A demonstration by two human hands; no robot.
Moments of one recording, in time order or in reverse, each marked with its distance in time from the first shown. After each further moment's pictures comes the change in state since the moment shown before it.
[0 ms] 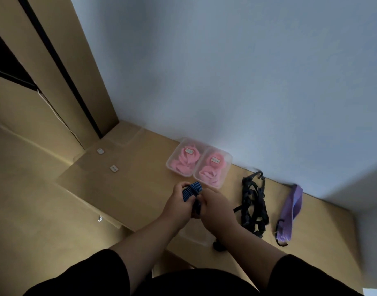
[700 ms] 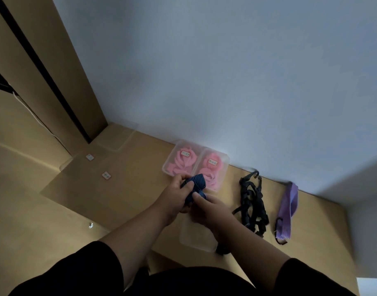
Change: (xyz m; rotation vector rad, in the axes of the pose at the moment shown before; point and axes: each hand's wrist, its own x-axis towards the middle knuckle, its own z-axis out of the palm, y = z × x) left_hand 0.036 0.029 -0.024 -0.205 -0.246 -0.068; right_hand 0.007 -0.014 0.003 1.076 -0.243 0.548
